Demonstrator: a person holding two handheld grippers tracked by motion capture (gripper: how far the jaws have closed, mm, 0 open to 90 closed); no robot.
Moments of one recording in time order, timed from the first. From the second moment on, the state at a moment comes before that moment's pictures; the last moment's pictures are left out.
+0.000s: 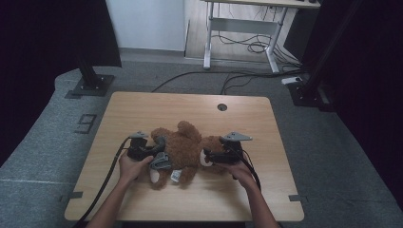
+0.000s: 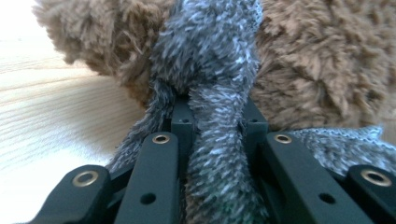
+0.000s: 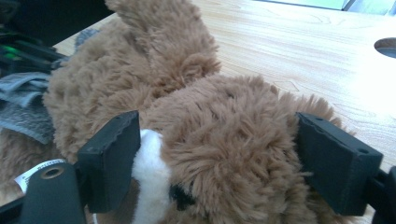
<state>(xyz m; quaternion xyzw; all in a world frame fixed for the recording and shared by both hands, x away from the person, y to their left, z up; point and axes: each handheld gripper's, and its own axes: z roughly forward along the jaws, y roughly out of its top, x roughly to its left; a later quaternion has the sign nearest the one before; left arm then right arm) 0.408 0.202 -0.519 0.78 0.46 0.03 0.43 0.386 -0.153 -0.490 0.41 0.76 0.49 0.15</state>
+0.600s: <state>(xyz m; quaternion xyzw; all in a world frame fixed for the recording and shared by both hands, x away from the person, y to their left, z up) 0.426 0.204 -0.518 0.77 0.48 0.02 0.43 0.381 -0.157 -0.494 0.40 0.76 0.50 0.16</state>
